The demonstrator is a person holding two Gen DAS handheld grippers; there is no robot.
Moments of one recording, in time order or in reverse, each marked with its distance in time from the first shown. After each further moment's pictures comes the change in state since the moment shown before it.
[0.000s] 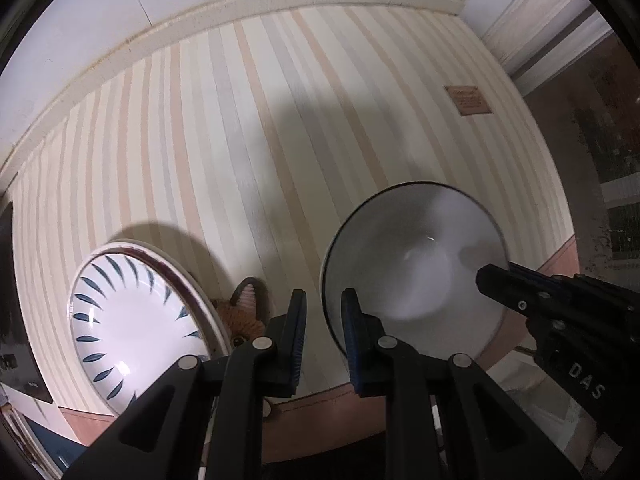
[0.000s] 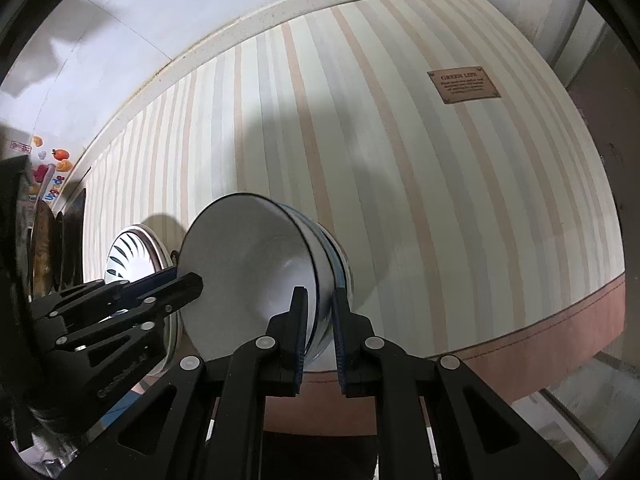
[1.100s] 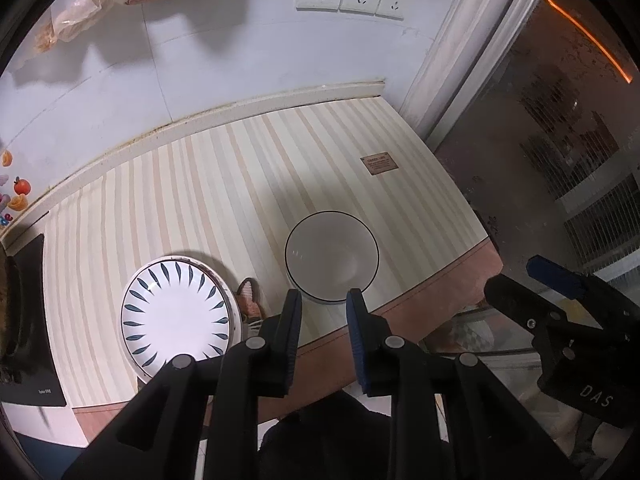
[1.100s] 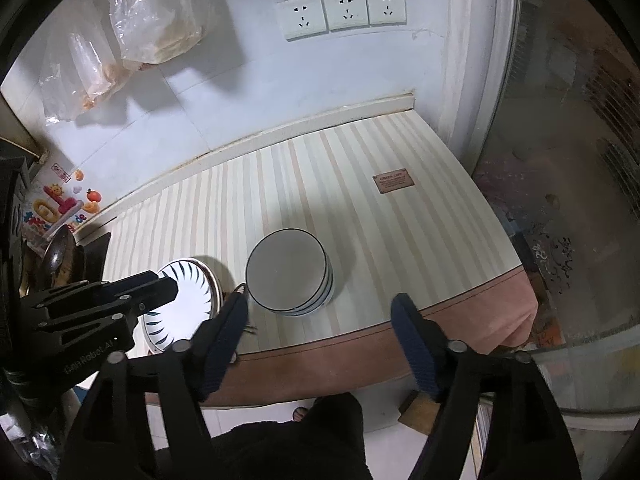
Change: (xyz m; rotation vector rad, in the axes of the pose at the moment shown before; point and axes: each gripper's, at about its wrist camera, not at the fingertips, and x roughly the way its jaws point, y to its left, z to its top) left arm -0.158 -0.018 -0.080 0.082 -0.276 -0.096; right arm -0.191 0.040 -0.120 -0.001 -0.386 -0.123
